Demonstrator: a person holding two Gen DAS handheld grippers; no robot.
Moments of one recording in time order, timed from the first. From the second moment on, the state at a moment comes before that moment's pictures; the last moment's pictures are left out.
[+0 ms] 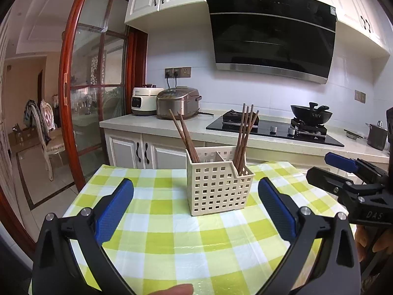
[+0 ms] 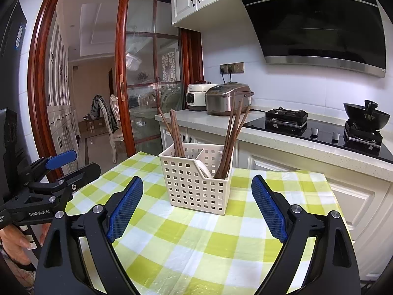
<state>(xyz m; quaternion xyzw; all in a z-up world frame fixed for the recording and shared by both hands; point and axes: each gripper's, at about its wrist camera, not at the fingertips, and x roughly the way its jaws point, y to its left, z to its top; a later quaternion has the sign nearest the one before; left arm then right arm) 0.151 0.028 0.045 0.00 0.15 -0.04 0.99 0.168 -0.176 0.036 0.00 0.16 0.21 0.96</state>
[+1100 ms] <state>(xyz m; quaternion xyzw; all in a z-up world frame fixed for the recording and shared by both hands) 0.149 0.026 0.047 -0.01 0.15 -0.06 0.99 0.165 -0.178 0.038 0.00 0.16 0.21 0.96</state>
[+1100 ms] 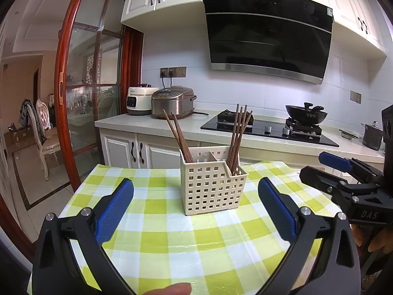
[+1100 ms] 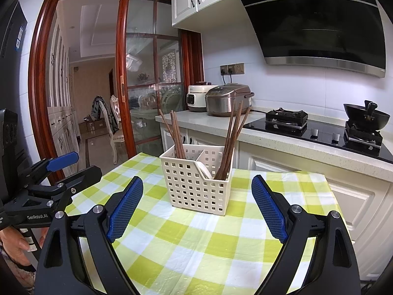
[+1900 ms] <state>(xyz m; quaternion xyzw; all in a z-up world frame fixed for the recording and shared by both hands) 0.148 0.026 0.046 -0.01 0.15 -0.05 0.99 0.164 -0.171 0.032 -0.01 0.16 0.22 0.96</state>
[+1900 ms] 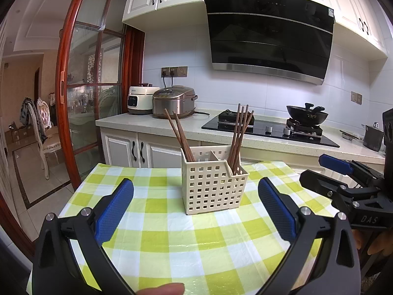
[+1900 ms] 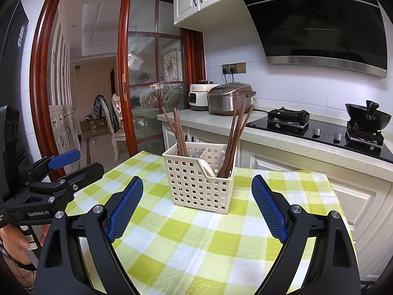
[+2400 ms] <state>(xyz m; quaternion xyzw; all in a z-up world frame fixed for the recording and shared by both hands) 0.147 0.026 0.045 -0.01 0.15 -0.05 0.99 0.162 -0.170 0.031 0.00 0.16 0.22 0.96</state>
